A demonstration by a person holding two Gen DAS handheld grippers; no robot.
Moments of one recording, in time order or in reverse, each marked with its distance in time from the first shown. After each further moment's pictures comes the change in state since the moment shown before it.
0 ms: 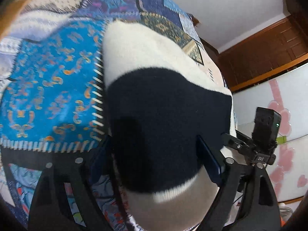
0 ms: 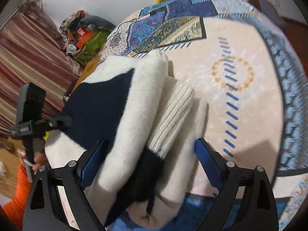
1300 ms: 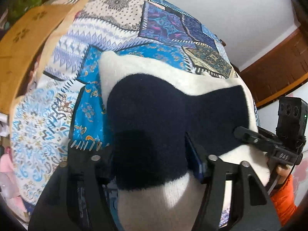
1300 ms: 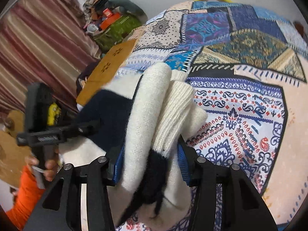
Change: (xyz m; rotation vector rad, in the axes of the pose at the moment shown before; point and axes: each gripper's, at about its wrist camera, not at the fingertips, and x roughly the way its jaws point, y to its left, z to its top) left arm -0.087 0.114 -0.024 -0.048 -0.171 0.164; right arm 0.088 0.140 0.028 -0.178 0.053 0.053
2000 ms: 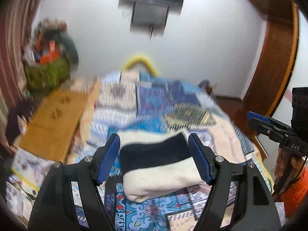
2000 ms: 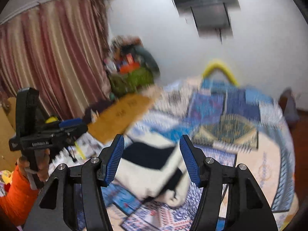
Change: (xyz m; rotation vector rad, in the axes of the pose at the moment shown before) left arm -0.211 -0.114 -0.067 0.277 -0.549 0.171; right arm -0.171 0.116 -0.032 -0.311 -0.466 -0.107
